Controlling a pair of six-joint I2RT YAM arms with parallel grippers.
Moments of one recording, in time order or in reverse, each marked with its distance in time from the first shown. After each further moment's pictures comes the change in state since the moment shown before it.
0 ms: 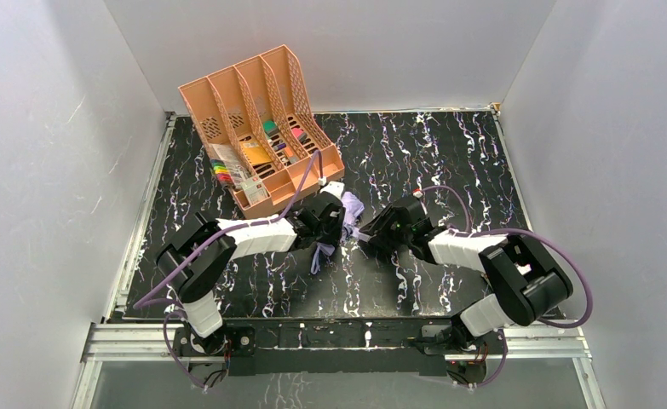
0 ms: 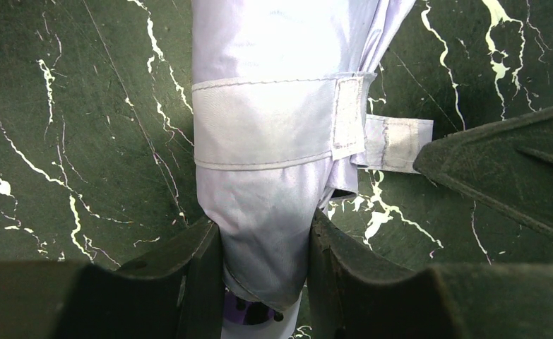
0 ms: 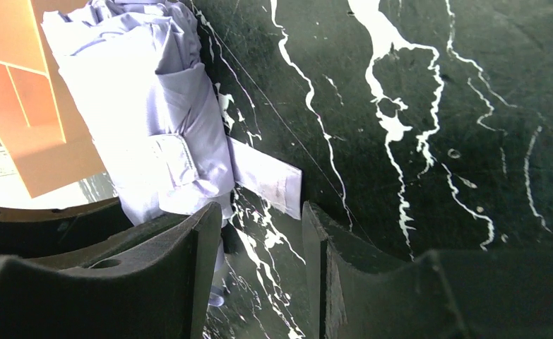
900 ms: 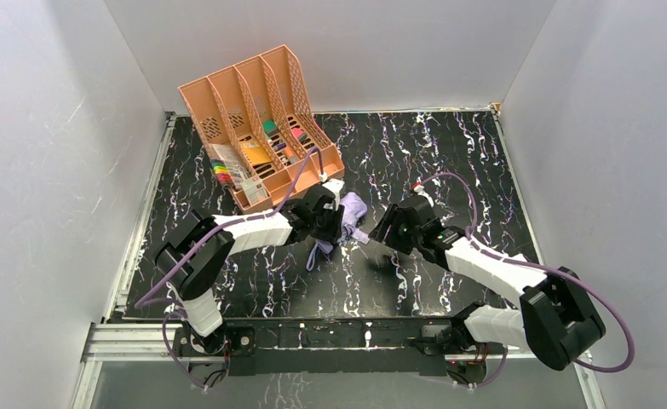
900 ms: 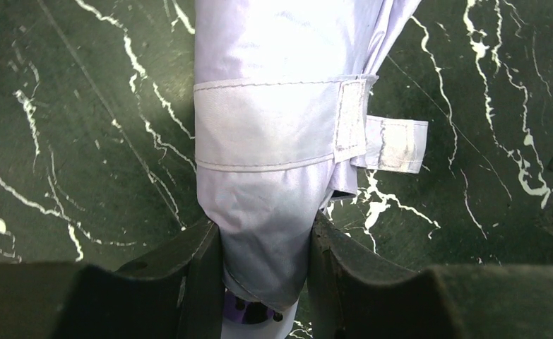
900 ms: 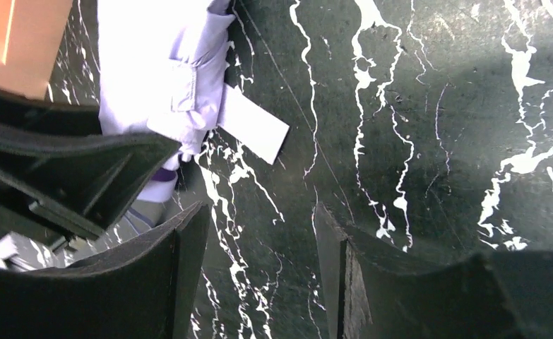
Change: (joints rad) left arm 0.079 0.010 0.023 0.004 0.188 0.122; right arm 0.048 -0.276 0.058 -0.359 0.088 -0.313
